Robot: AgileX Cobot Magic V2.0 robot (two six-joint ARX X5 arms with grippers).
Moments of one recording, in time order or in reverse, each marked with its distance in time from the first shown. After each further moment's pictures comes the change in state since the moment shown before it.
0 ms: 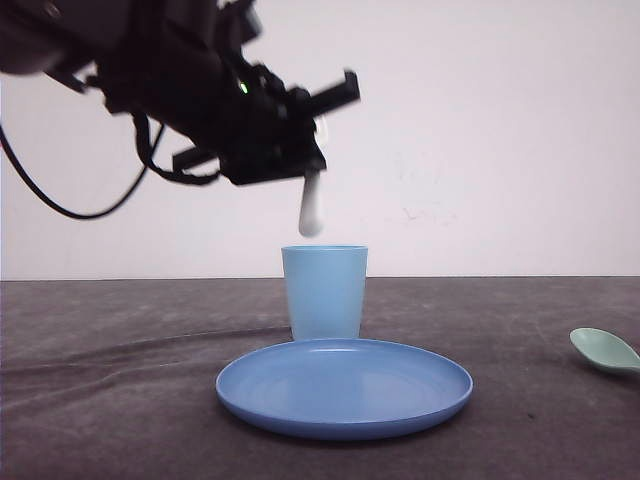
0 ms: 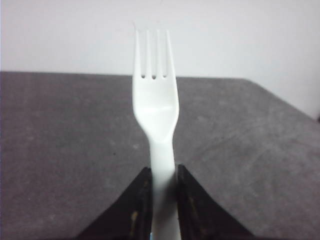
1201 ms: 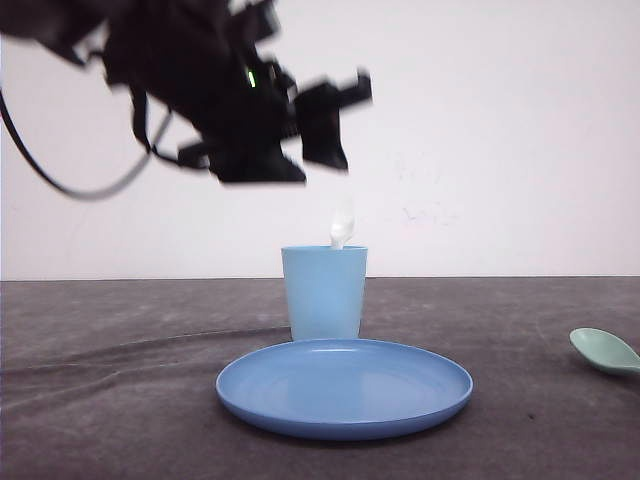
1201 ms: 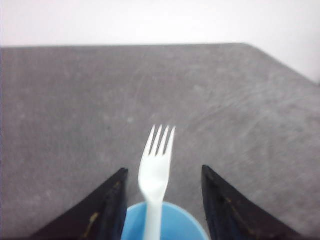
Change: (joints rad) left arm -0.030 -0.123 0.022 -0.232 0.012 0.017; right arm 0.077 0.071 0.000 -0.134 -0.003 0.003
